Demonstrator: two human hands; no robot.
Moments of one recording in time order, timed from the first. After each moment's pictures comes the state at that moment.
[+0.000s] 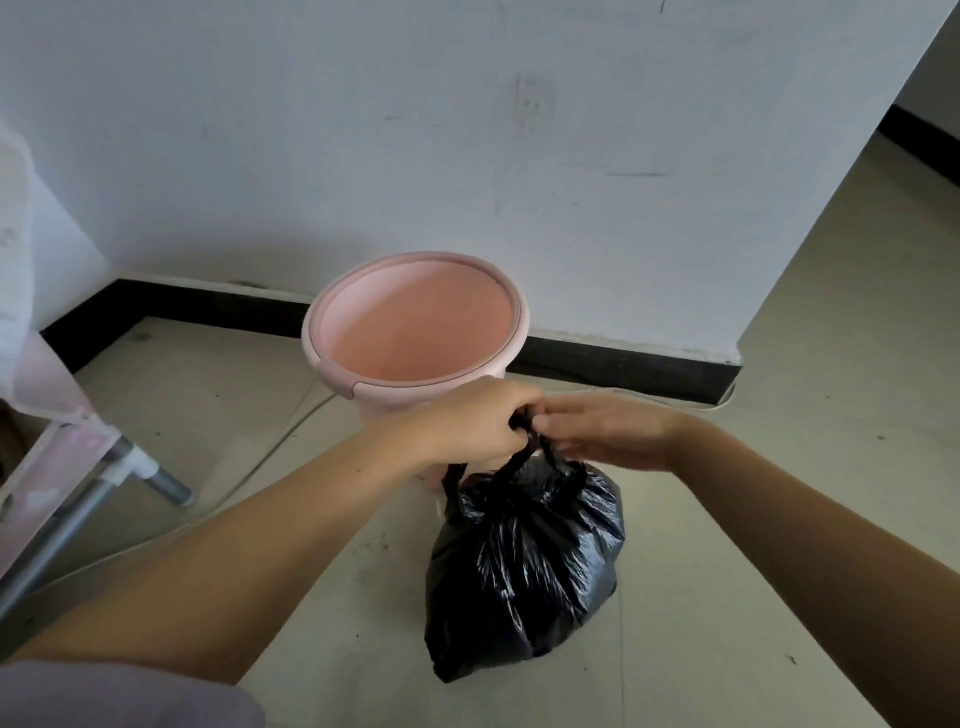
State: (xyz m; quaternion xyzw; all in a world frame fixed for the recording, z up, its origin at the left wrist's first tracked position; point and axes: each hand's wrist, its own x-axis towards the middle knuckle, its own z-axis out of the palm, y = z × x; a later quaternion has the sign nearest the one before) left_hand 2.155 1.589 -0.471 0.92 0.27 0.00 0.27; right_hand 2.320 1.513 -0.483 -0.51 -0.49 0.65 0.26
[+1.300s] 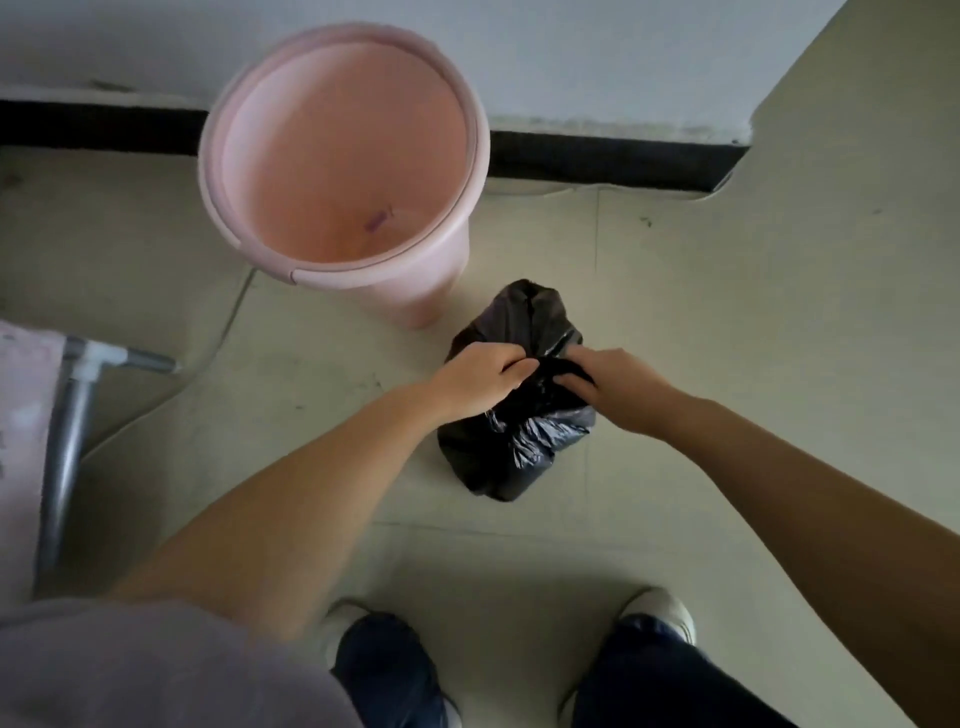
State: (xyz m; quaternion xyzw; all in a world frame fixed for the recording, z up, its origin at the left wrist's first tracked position) left_hand 2.169 1.555 -0.540 0.83 0.33 -0.14 0.44; right_hand 2.323 1.451 -0.541 -0.72 -0.57 0.38 0.04
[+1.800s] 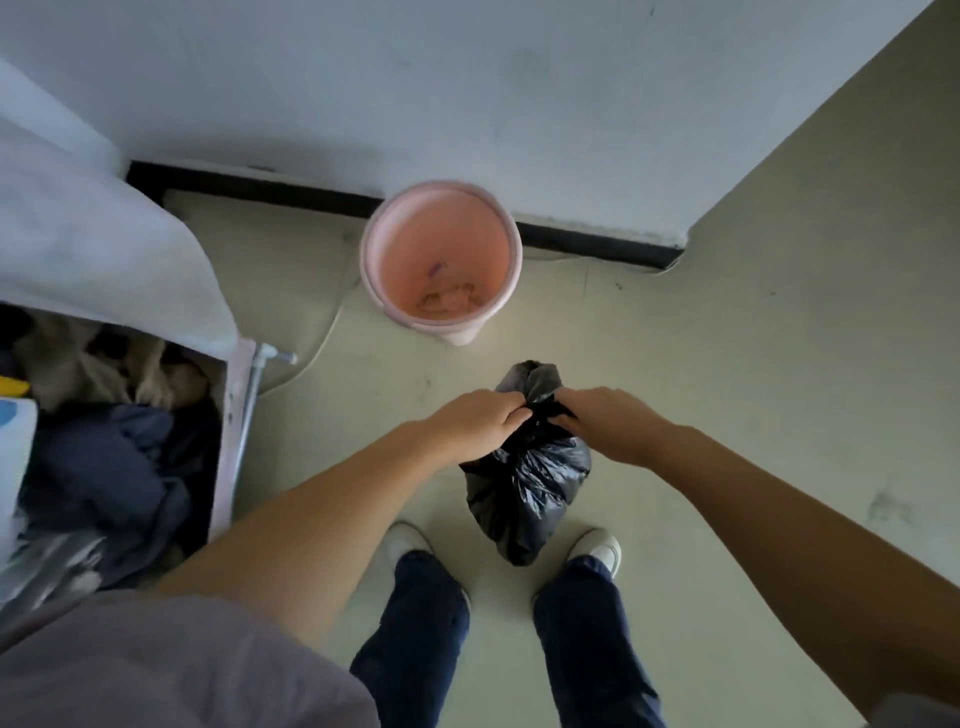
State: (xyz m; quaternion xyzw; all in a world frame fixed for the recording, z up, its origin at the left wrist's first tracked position) left_hand 2.106 1.528 -0.253 0.81 0.31 -0.23 0.44; right_hand 2.274 1.444 -0.252 -0.66 -0.64 0.38 -0.09
